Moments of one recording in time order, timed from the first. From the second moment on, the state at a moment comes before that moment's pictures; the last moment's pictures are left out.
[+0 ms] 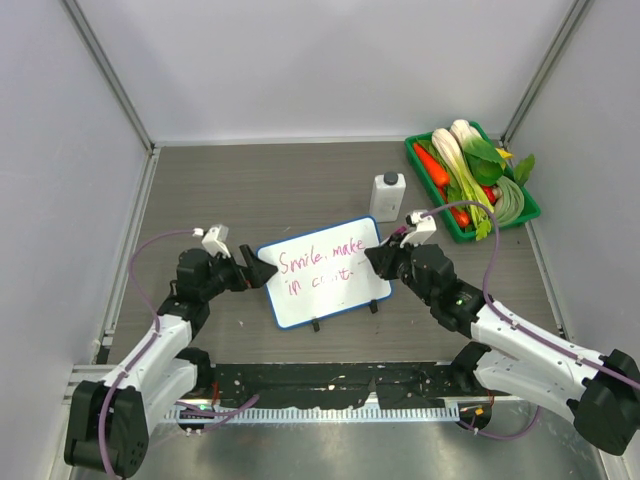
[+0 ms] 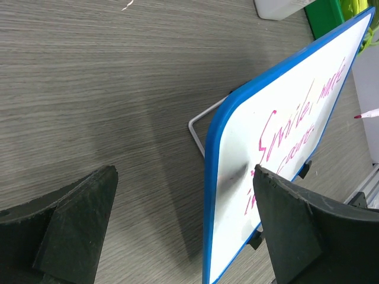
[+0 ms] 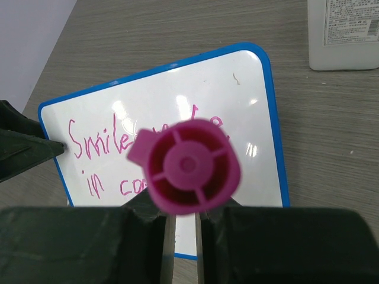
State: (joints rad) left arm -0.17 0.88 0.28 0.16 0.43 -0.52; right arm 0.74 0.88 0.50 0.11 0.23 0.55
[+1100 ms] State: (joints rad) left arm -0.17 0.56 0.18 0.13 0.38 -0.53; right arm 0.62 1.02 0.89 -0.57 0.27 0.60
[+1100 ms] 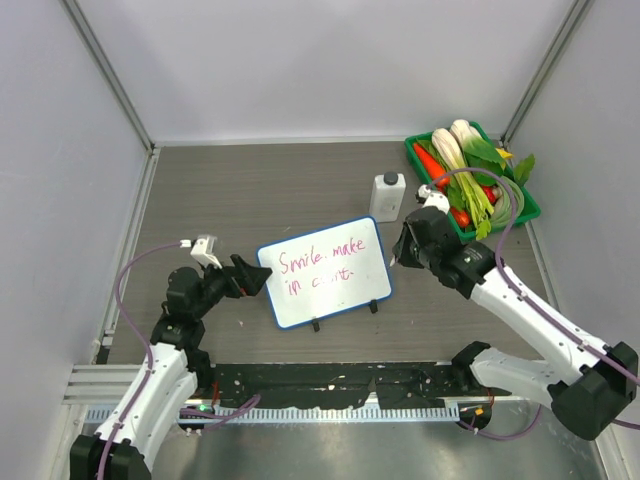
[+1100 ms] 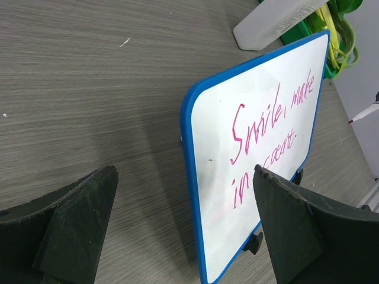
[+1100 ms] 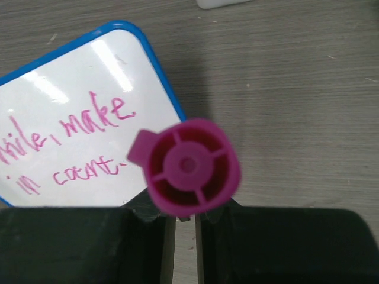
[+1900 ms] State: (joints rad) left arm -0.17 0.55 0.18 0.10 0.36 -0.53; right arm 0.38 1.49 0.89 -0.79 -0.07 0.53
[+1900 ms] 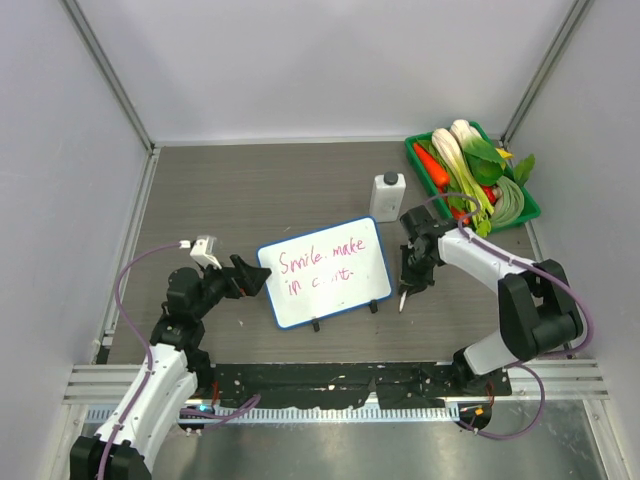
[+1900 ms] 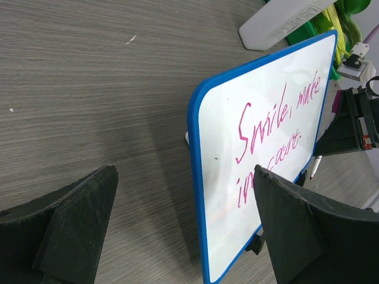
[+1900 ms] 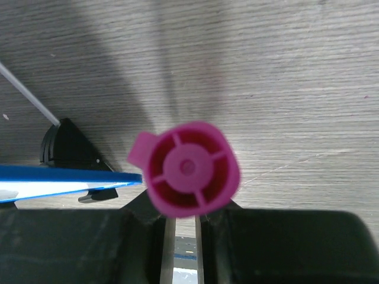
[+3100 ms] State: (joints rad) left arm -0.17 0.56 0.18 0.10 0.36 -0.53; right arm 0.32 1.44 0.87 -0.74 -0.12 0.46
